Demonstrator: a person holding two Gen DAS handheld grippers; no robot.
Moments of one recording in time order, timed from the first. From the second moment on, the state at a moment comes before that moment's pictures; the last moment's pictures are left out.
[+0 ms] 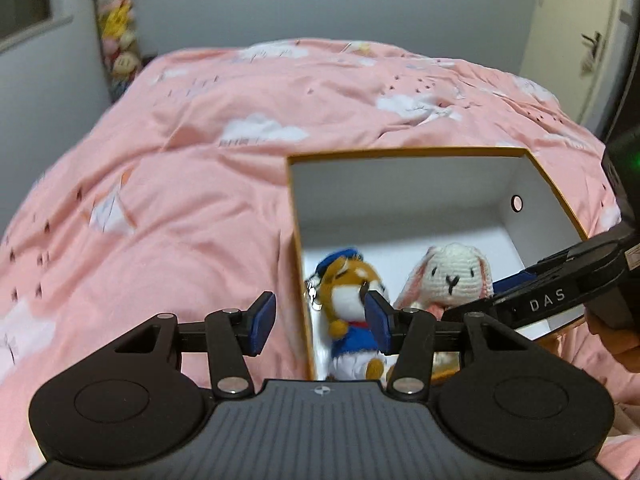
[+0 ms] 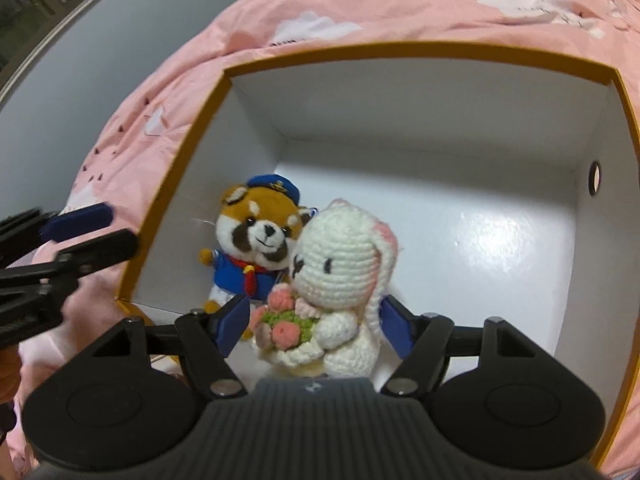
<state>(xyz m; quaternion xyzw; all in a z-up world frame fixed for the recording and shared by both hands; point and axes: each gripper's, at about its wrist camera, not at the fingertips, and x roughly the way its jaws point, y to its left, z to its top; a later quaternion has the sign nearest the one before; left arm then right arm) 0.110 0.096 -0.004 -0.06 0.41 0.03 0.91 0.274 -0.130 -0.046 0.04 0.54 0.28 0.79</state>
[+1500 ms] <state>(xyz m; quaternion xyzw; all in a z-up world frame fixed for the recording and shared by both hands) 0.012 0.020 0.010 -0.05 0.41 0.05 0.91 0.145 -0.181 0.008 0.05 0.35 0.34 0.87</state>
